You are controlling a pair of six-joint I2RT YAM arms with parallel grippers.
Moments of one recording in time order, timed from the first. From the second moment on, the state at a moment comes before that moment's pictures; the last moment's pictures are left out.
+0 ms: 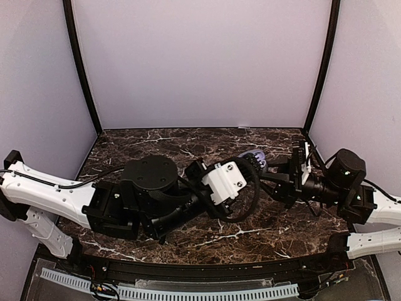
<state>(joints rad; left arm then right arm) -1.57 1.54 1.31 0.20 -0.67 0.56 1.07 0.73 0.57 0.25 -0.23 -0.01</state>
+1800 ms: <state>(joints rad) -0.74 2.29 1.78 -0.51 0.18 -0.06 1.02 0.64 0.50 0.19 -0.08 0.08</state>
